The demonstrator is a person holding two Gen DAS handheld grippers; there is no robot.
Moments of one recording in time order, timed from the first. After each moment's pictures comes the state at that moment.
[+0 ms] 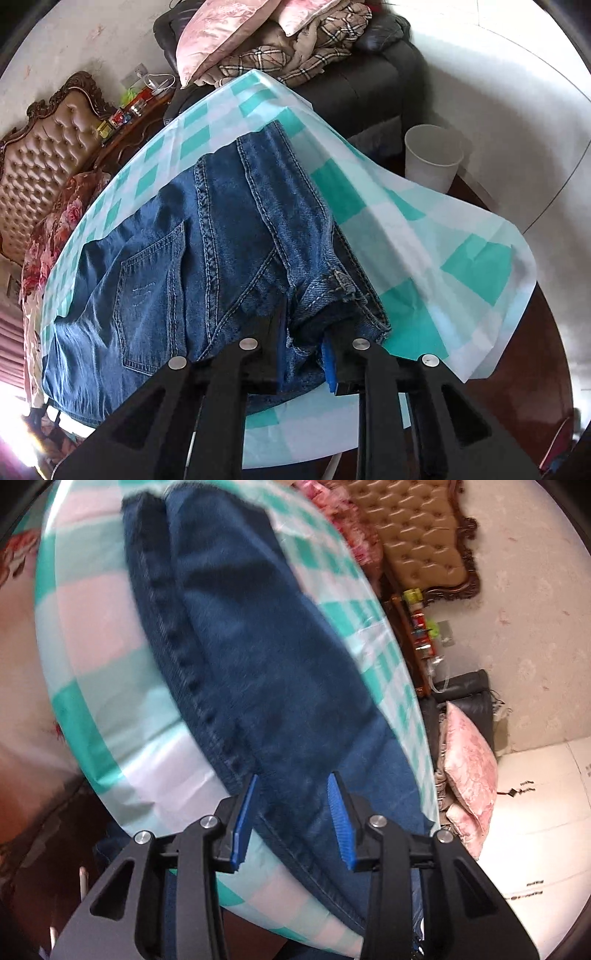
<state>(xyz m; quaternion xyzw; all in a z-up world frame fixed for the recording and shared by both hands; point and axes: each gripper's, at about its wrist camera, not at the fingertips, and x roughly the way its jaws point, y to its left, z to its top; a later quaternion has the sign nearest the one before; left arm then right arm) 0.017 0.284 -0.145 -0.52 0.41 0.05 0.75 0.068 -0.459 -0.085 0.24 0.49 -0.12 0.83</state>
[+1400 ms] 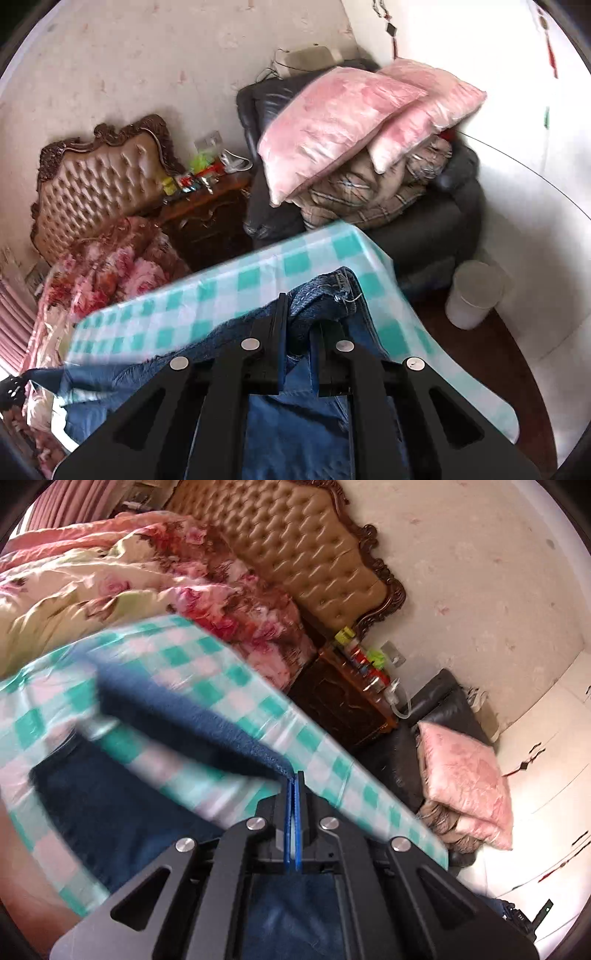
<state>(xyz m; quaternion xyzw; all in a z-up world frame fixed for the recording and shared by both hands) 0.111 0.268 0.044 -0.36 0.33 0.04 0.87 0.159 -0.432 0.087 0.17 0.36 -0.06 0.92</state>
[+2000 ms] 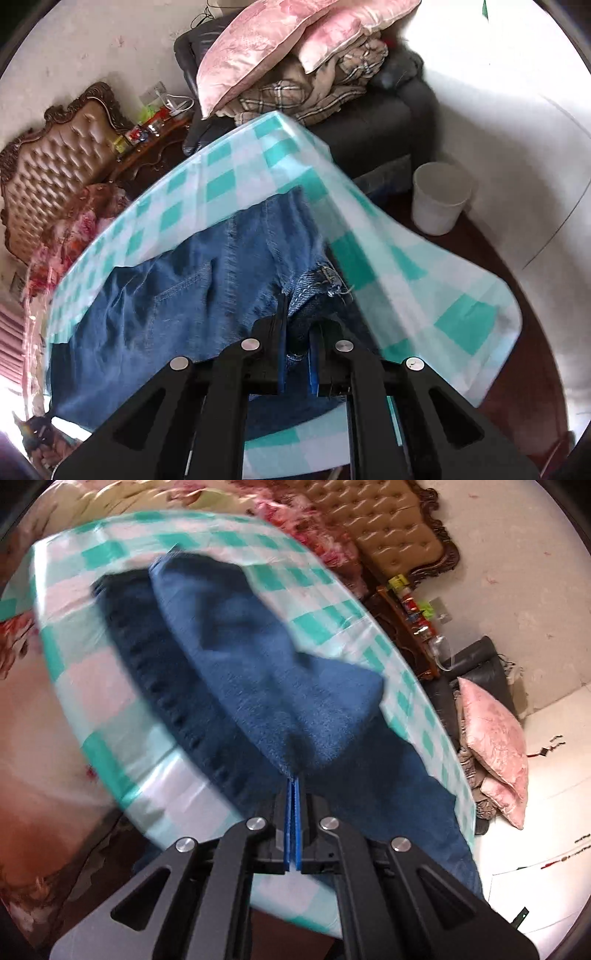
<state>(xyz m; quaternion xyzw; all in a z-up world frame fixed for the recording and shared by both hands) 0.013 0.266 -0.095 -0.40 0.43 0.07 0.81 0.078 -0.463 -0.038 0.20 0.46 -0.12 0.86</state>
